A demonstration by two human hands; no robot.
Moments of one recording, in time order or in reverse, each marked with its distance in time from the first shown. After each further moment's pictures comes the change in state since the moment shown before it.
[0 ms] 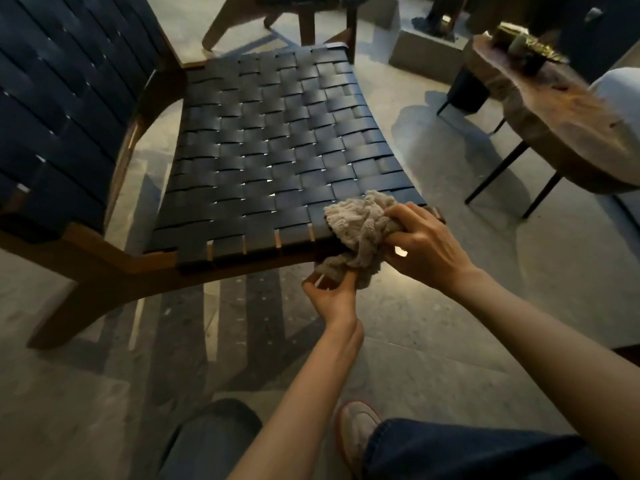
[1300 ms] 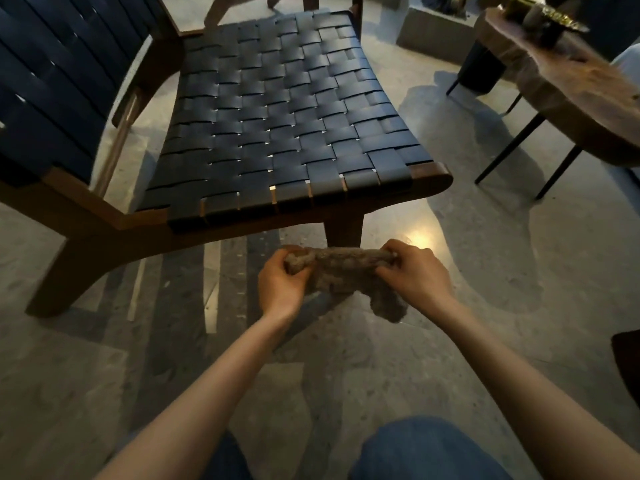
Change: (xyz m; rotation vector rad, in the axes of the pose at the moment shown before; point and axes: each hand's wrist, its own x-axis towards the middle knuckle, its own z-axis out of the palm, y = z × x) left_hand 0.033 0.023 -0.095 0.972 -0.262 0.486; right_hand -0.069 -0.048 0.062 0.343 -0.295 0.781
